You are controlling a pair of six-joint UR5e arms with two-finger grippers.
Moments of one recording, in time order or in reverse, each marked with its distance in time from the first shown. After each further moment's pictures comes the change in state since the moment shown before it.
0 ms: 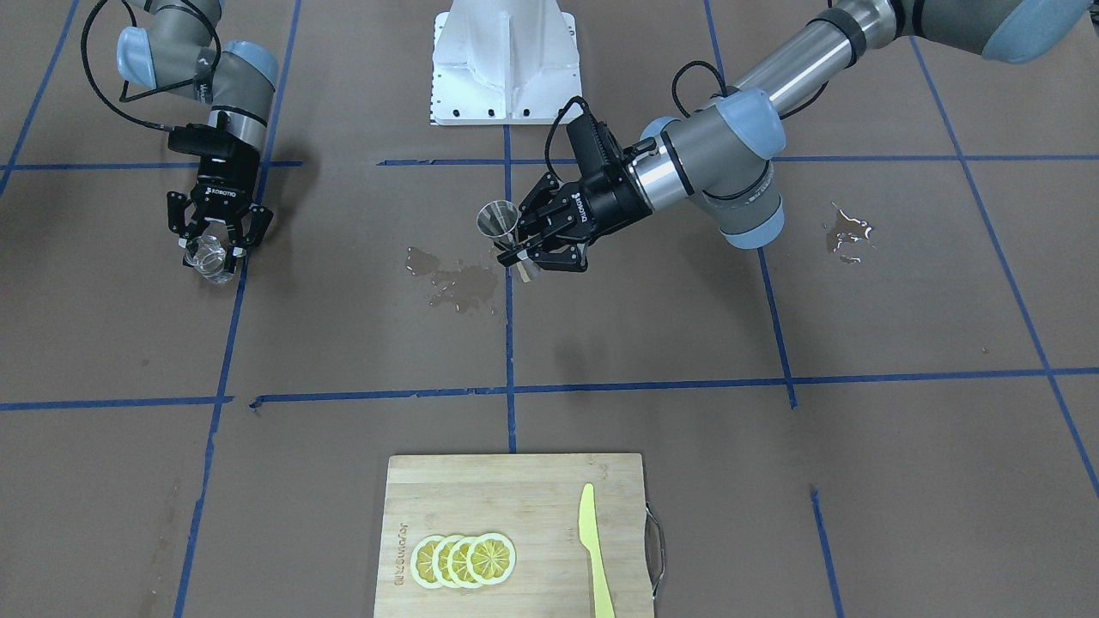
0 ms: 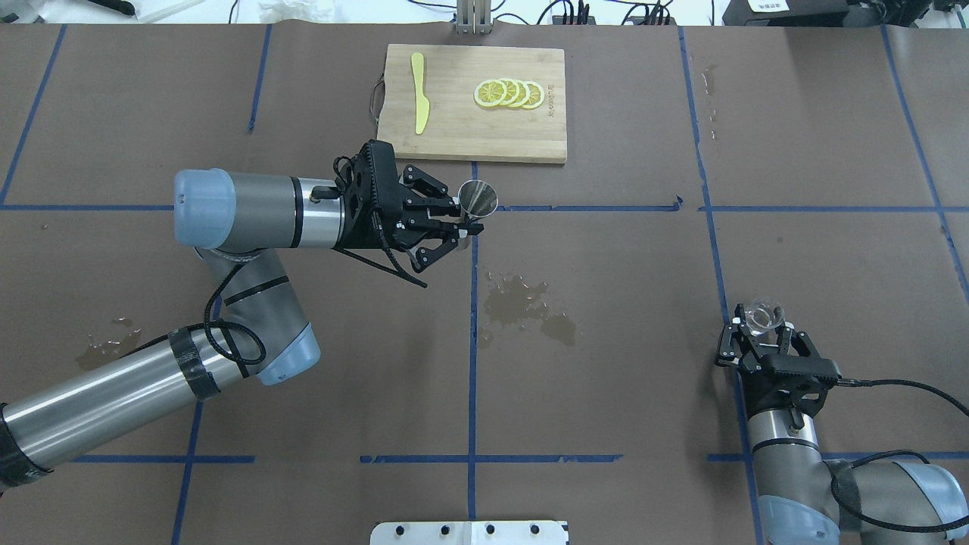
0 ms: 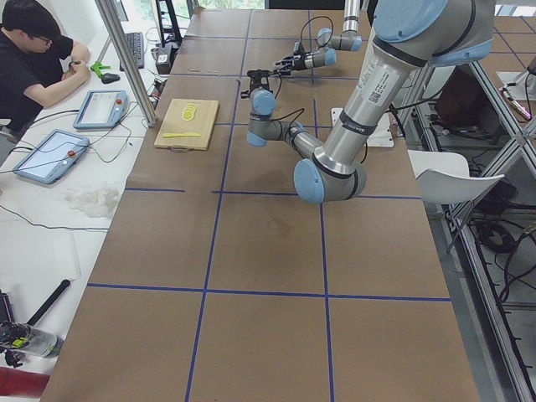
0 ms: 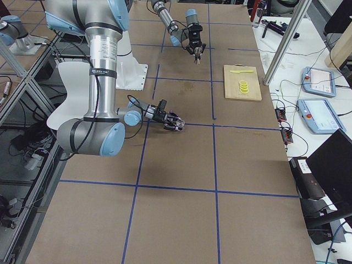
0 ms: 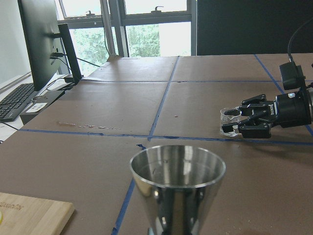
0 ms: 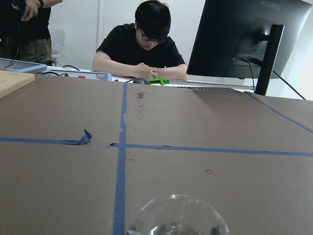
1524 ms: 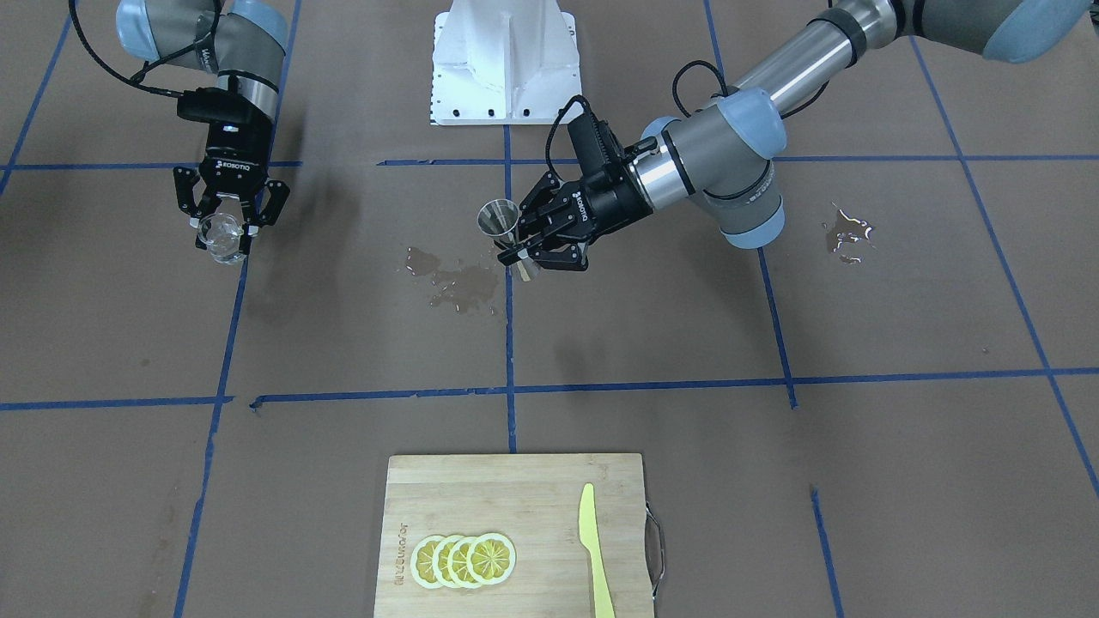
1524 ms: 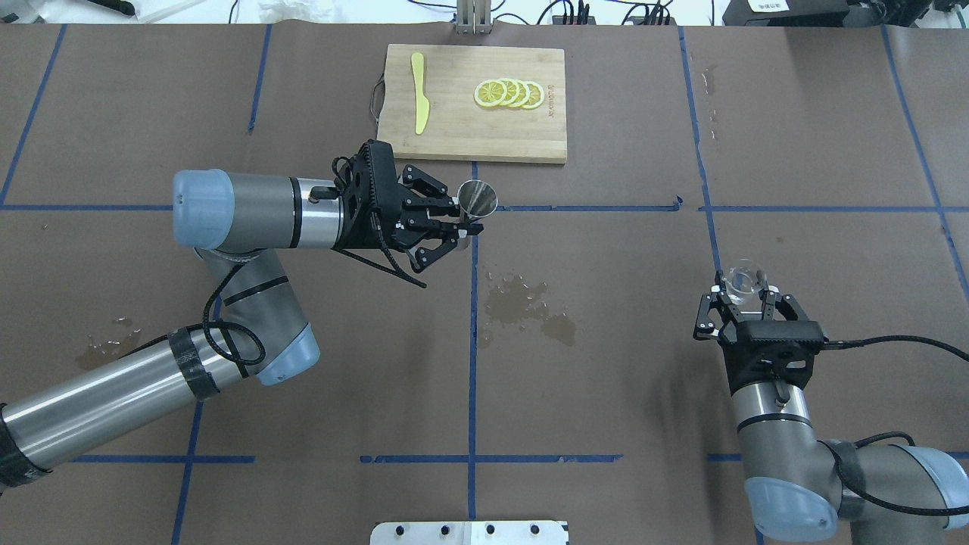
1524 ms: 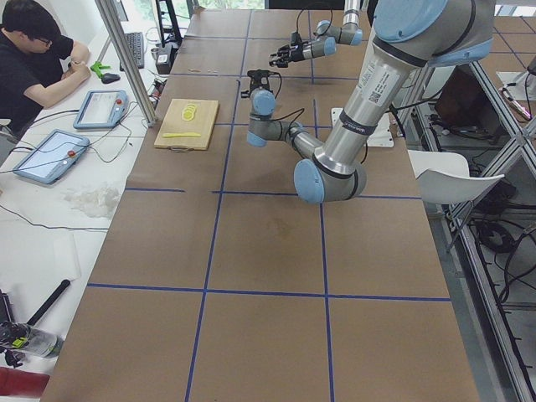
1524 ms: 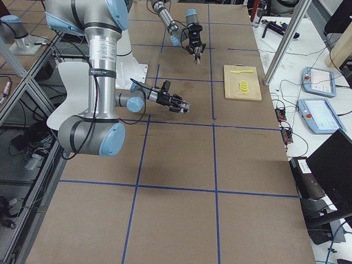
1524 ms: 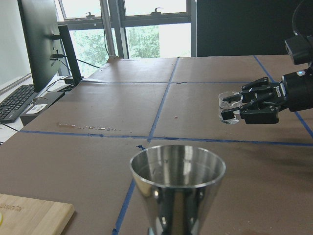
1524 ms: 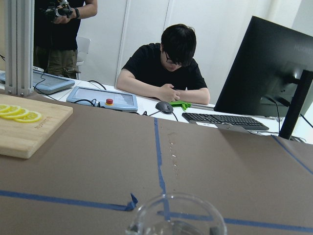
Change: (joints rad) left arm 0.000 0.002 -0.002 -0.005 0.000 0.000; right arm 0.072 0.052 0.190 0.003 0.004 -0.363
